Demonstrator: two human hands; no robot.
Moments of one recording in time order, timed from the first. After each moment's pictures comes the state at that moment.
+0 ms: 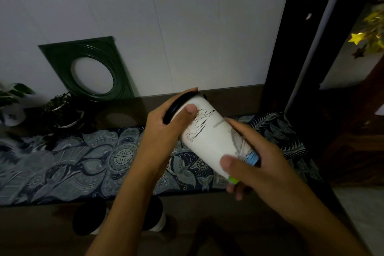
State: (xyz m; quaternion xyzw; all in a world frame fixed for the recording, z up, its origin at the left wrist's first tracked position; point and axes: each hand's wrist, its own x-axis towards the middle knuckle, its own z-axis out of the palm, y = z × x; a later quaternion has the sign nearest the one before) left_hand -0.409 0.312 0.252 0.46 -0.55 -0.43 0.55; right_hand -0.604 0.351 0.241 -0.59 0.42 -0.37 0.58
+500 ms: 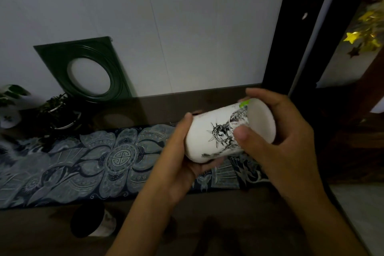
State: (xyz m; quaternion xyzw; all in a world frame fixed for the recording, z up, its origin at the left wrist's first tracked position) left_hand -0.439 0.333 0.243 0.46 -0.25 -0.68 0.51; right_hand -0.605 0.342 0.255 -0.61 0.40 -0.59 0.35
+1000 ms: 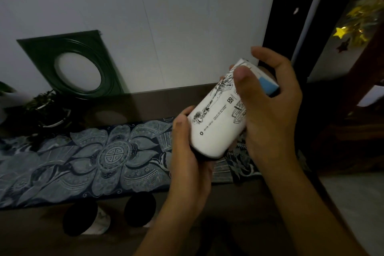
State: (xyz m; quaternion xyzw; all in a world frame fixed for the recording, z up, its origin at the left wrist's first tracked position) left_hand -0.479 0.347 0.227 0.34 -0.24 -0.64 0.64; right_hand -0.582 0.309 0.274 -0.48 0.36 -0.71 0.37
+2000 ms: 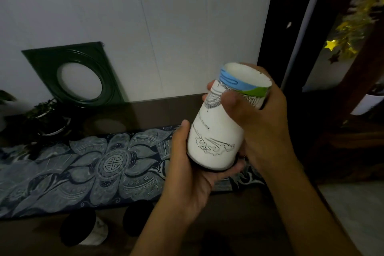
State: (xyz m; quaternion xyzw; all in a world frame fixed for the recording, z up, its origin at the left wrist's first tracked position) left_hand -0.471 0.354 0.236 0.31 -0.24 -0.74 0.55; right_hand -0.587 0.316 0.278 -0.55 0.29 -0.64 0.44
